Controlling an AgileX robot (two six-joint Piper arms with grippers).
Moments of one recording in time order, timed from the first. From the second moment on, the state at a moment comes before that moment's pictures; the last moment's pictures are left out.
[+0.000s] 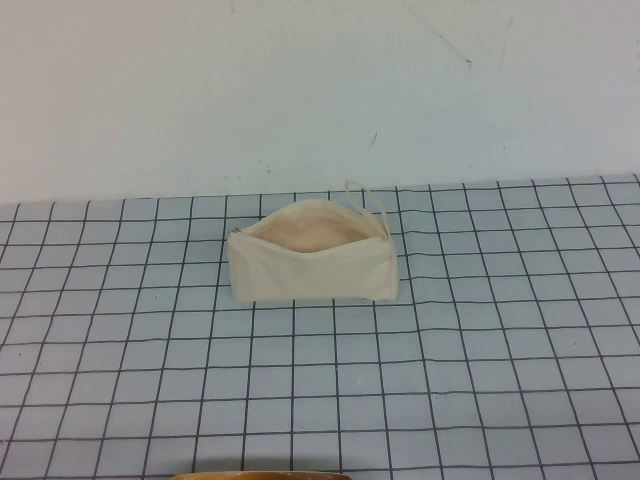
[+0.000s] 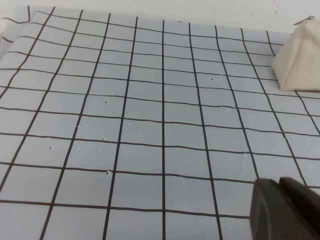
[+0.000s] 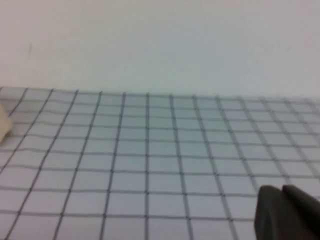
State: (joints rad) right arm 0.03 -0.01 -0.05 -0.17 0.28 0.11; left arm 0.00 -0.01 0.02 -0.09 0.37 -0.08
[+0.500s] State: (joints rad) right arm 0.03 -0.01 0.03 0.12 0.41 -0.13; left arm 0.00 -0.01 0.02 -0.09 0.37 -0.08
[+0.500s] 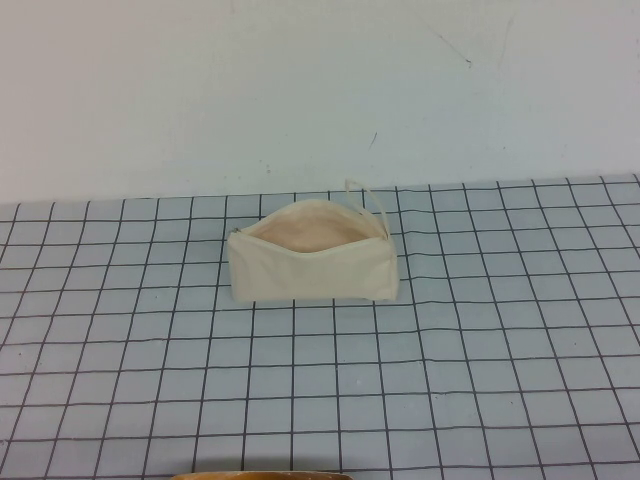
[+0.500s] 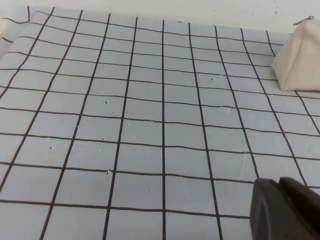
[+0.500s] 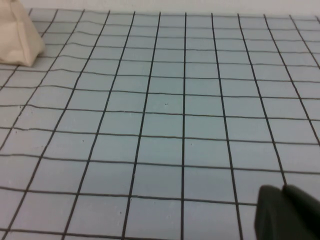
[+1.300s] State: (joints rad) right arm 0.03 -0.01 0.03 0.12 0.42 -0.14; left arm 0.00 -0.01 0.02 -0.09 0.37 -0.08
